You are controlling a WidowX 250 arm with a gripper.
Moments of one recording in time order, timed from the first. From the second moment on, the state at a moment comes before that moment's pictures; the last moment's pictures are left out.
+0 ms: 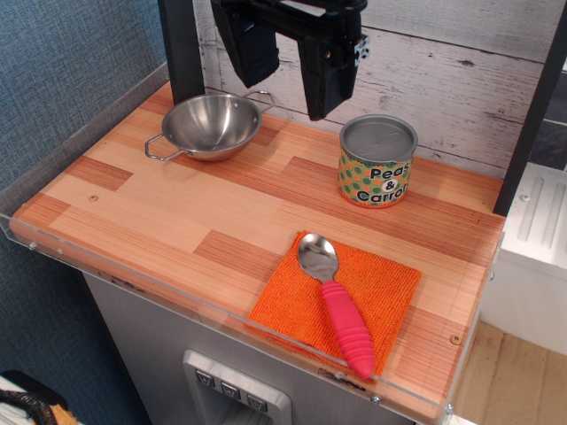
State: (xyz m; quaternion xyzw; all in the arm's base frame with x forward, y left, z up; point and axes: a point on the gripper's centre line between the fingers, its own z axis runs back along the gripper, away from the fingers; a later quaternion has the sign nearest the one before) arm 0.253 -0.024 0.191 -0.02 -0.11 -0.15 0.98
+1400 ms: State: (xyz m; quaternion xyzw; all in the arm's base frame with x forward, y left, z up) arm 0.252 -0.065 0.093 -0.02 -0.01 0.23 0.97
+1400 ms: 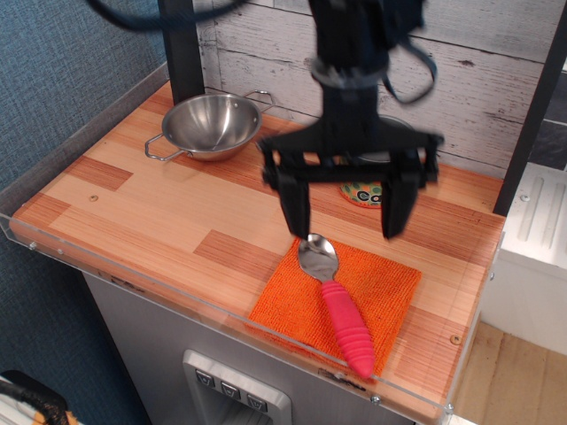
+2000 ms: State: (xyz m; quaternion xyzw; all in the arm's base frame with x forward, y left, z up) arm 0.232 -0.054 0.061 -0.03 0.01 0.31 0.95
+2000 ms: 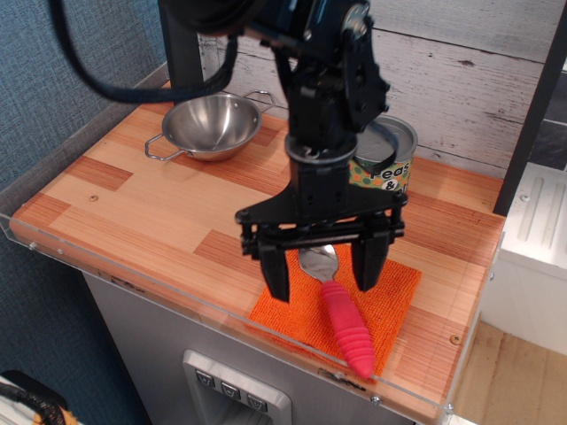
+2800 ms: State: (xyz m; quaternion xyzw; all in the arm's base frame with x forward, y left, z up) arm 0.239 -0.057 0.035 -0.02 0.00 0.31 0.95
